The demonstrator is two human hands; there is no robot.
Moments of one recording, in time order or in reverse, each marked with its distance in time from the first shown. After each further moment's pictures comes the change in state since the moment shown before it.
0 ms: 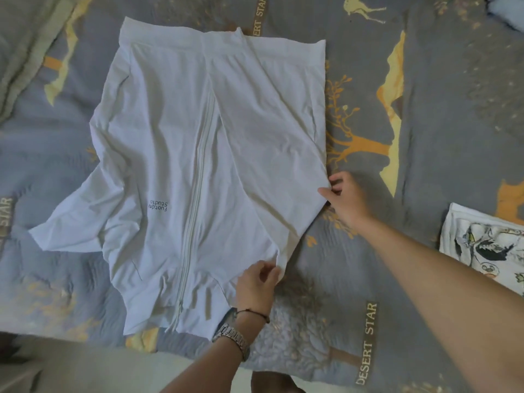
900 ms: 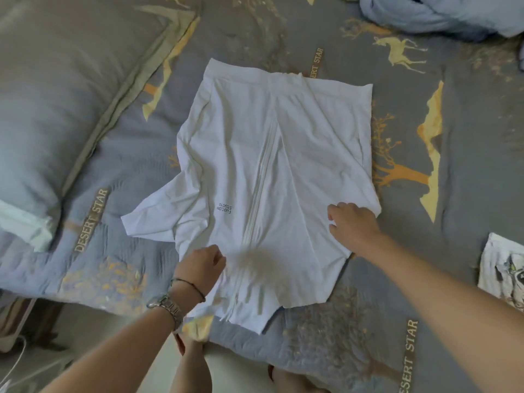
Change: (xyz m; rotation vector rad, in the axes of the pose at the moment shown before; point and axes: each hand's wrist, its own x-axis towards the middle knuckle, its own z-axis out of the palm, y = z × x) left_hand 0.023 -0.038 -0.209 0.687 0.043 0.098; right_hand -0.068 -0.085 0.045 -1.099 -0.267 -0.432
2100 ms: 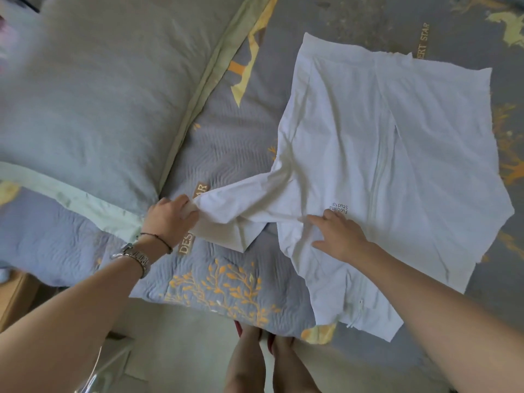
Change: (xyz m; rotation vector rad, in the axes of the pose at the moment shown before) left_hand 0.093 -0.275 -0.153 -0.053 0.195 0.063; right_hand 0.073 -0.280 0.006 0.156 -0.195 -0.039
